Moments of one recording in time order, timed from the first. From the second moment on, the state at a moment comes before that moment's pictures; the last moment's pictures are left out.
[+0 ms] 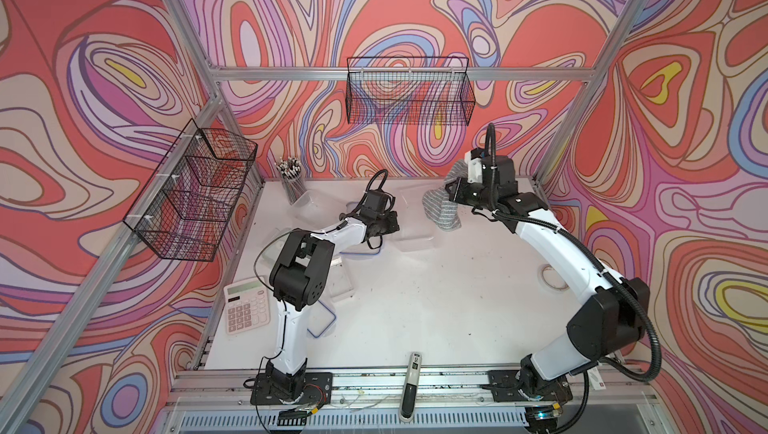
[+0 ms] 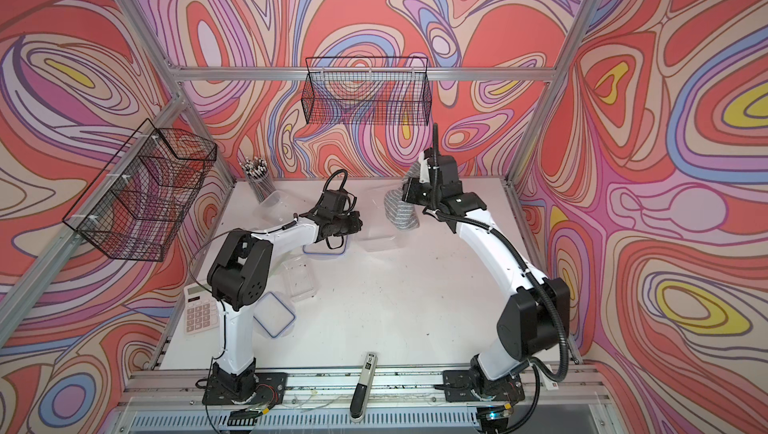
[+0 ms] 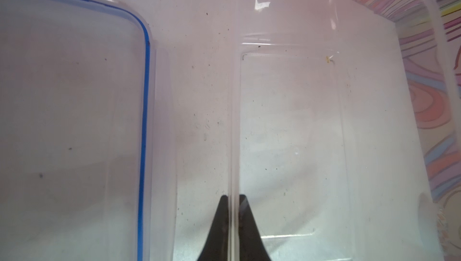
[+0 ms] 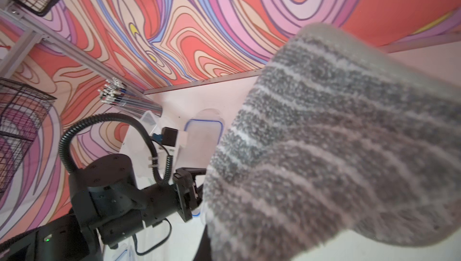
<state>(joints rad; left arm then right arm) -0.48 2.07 1.43 -0.14 0.15 -0.60 0.34 1.63 1.51 -0.40 -0.23 0.45</state>
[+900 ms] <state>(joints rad) -0.69 1.81 1.19 -0.20 -0.17 -0.71 0.51 2.01 1.39 -0.31 -0.29 0.58</state>
